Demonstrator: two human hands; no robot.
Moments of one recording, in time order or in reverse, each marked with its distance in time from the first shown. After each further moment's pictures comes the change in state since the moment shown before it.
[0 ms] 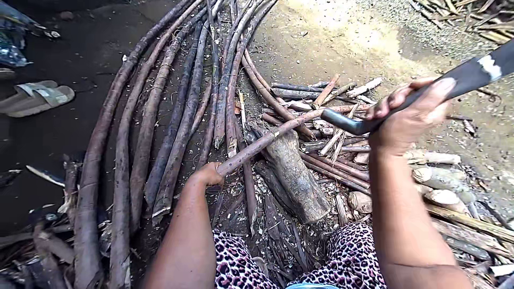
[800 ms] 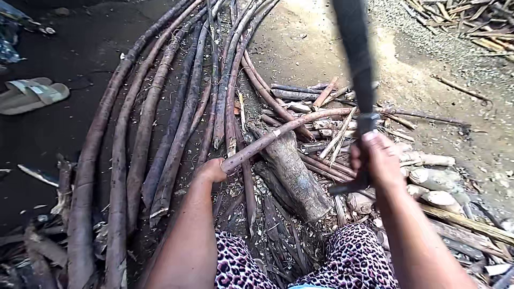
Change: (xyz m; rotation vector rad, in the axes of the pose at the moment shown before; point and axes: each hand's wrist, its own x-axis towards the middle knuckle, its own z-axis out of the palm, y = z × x) left_hand 0.013 0.009 0.002 0.153 0.113 0.036; right_hand -0.055 -0.016 -0.049 -0.360 -0.377 0.494
